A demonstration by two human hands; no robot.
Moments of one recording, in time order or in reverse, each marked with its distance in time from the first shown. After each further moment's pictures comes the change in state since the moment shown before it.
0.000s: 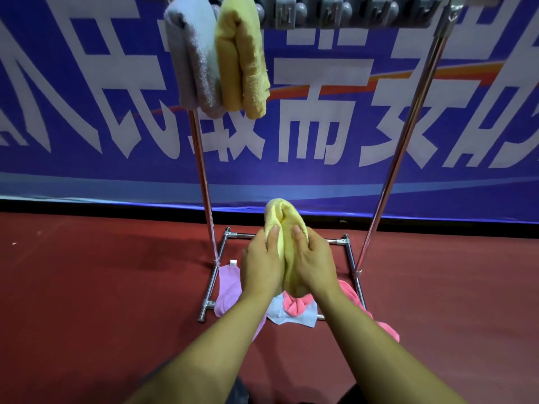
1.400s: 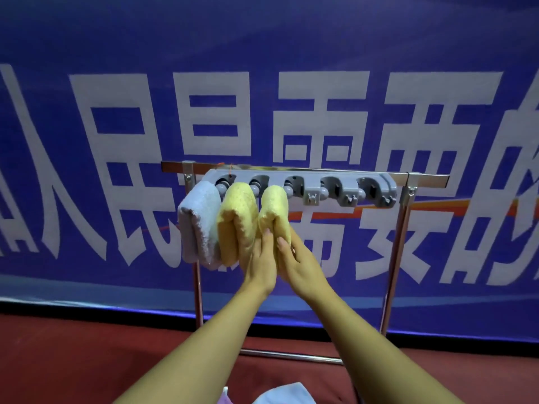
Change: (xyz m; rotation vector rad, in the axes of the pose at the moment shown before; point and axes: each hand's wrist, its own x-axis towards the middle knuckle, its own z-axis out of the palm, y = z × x) left_hand 0.181 0.224 -0.020 -0.433 -0.097 0.150; right_hand 0.180 -0.211 -0.039 -0.062 -0.185 -0.440
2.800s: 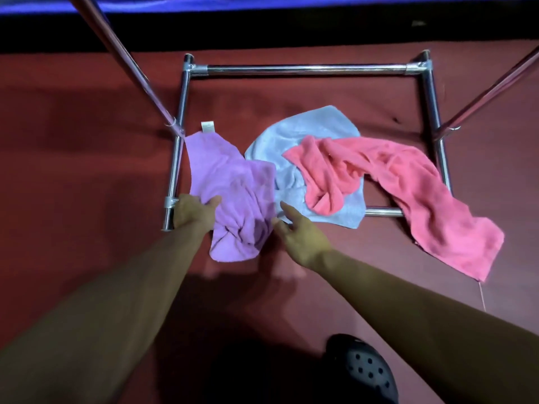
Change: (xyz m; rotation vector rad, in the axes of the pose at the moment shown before) left_hand -0.140 -0.689 -0.191 1.013 -0.029 -0.851; right_hand -0.329 0.489 0.260 -0.081 -0.502 1.076
